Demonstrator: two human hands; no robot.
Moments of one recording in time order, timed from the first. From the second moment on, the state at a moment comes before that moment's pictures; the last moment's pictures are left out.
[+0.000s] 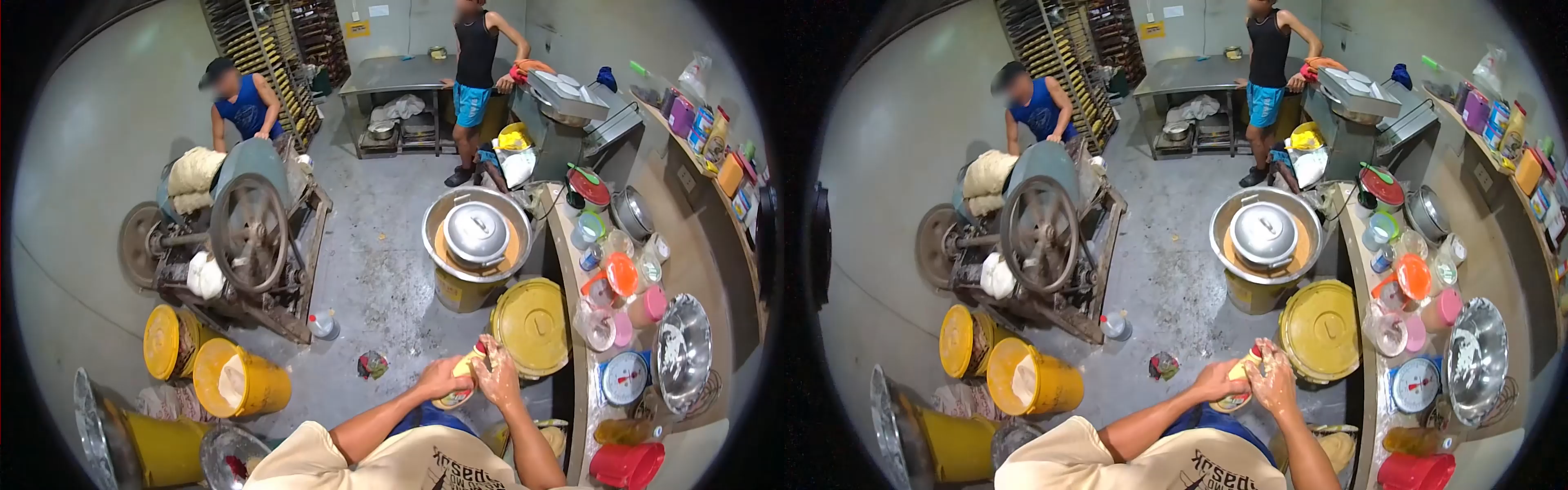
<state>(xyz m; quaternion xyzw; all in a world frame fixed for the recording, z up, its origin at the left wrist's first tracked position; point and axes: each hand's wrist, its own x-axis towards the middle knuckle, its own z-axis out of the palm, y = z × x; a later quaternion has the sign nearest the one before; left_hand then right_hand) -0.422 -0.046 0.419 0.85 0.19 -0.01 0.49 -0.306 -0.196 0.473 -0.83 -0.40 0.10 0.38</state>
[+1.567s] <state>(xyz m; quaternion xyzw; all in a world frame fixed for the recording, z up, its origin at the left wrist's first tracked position) -0.093 -0.088 0.393 0.86 0.10 0.08 0.49 0.354 -0.797 0.996 -0.91 0.13 -0.39 -0.03</state>
